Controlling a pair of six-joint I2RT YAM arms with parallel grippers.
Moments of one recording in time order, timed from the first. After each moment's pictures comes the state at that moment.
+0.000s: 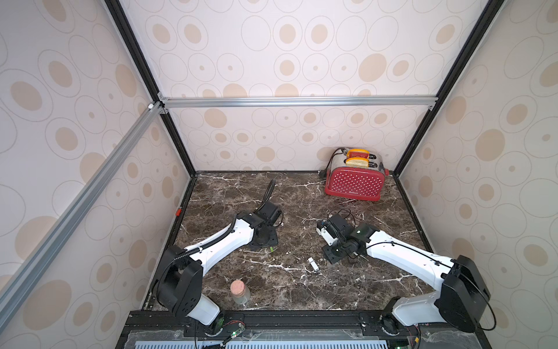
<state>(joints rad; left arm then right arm) -0.61 1.52 1.10 -0.89 -0.10 -0.82 0.81 1.39 0.96 -0.81 0.01 0.15</state>
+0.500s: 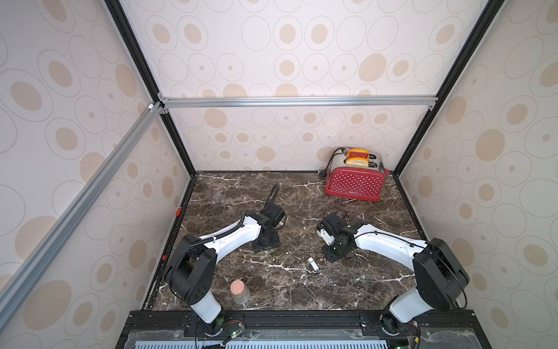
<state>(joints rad) -0.61 1.65 1.14 -0.88 -0.07 -0.84 0.74 1.57 0.97 -0.78 -0.01 0.12</state>
